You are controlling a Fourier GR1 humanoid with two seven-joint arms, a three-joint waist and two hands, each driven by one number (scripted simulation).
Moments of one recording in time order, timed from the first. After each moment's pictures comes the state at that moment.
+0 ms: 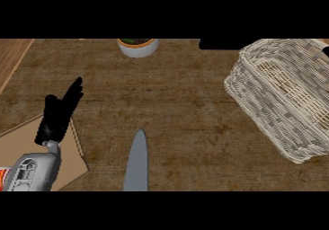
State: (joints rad) left arm -0.22 0.19 0.07 -1.38 -0.13 -0.02 0.22; right arm -0.79 -0.63 -0.21 -1.63 0.60 0.64 0.40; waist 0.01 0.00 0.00
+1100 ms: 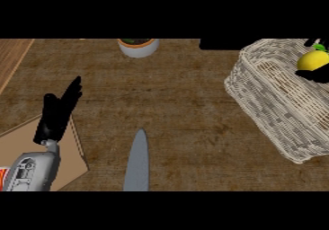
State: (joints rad) left arm -0.23 0.19 0.08 -1.39 -0.14 -0.03 0.23; right arm -0.75 -0.60 -0.23 -1.02 0.66 0.41 -0.05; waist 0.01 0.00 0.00
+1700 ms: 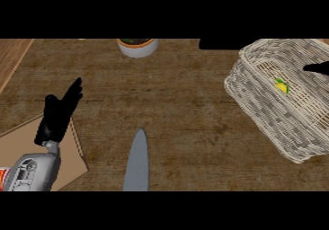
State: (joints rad) left arm -0.22 0.19 0.08 -1.38 -0.14 -0.03 0.22; right arm -0.77 -0.57 -0.41 -0.88 0.54 0.22 -0.18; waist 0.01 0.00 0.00
